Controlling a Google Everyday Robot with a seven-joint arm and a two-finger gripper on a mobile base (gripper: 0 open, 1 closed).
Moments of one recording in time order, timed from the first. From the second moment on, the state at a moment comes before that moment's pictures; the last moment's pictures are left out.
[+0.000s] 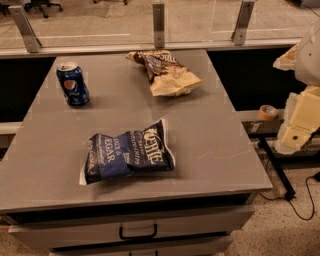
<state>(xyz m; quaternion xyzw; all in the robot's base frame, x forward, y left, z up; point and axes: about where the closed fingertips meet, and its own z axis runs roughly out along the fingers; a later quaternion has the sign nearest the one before) 0.438 -0.217 0.976 -0.60 0.78 -0.03 0.16</state>
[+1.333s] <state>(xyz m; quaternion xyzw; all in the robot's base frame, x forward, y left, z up) 0.449 -0.057 0.944 -0.68 0.66 0.11 0.30</state>
